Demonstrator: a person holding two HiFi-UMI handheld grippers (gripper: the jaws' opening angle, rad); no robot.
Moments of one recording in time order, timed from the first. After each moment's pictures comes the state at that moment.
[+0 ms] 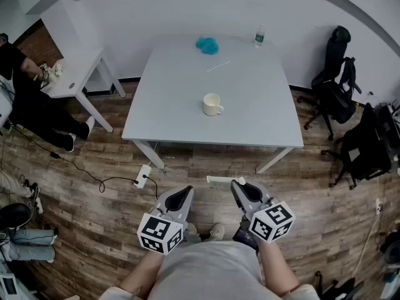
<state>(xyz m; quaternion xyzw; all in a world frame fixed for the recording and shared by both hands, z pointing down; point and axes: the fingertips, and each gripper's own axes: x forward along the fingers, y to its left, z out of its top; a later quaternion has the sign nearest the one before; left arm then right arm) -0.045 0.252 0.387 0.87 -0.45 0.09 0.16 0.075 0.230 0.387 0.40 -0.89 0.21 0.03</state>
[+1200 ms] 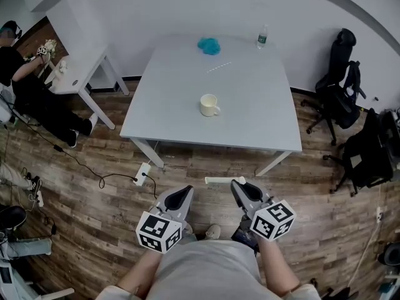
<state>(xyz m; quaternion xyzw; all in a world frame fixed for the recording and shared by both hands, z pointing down) -0.007 0.243 0.387 0.87 -0.46 0.09 0.16 0.113 0.215 0.393 0.36 -0.90 0.23 0.02</state>
